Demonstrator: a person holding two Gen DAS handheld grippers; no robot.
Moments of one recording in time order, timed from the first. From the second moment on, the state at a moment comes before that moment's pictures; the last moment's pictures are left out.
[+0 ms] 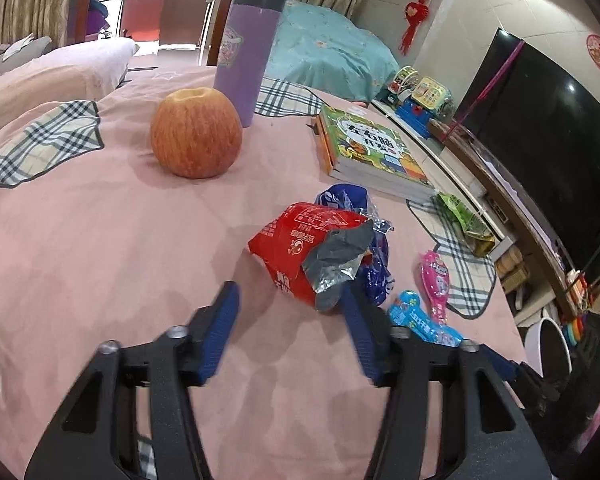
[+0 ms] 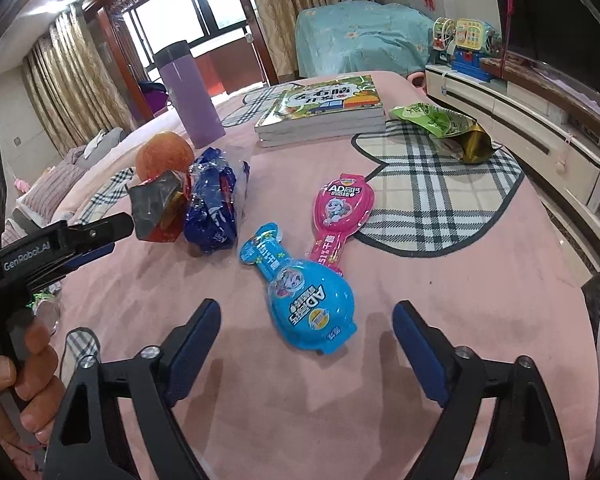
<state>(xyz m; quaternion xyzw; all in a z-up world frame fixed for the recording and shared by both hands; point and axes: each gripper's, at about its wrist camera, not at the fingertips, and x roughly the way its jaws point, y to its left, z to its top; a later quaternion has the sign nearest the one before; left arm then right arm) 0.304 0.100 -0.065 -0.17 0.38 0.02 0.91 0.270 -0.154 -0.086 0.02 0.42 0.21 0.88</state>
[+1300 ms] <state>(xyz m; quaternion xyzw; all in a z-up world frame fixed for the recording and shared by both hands) 0.221 0.016 -0.065 -0.12 0.40 -0.10 0.90 0.209 -0.210 -0.075 0.07 0.41 0.19 0.89</state>
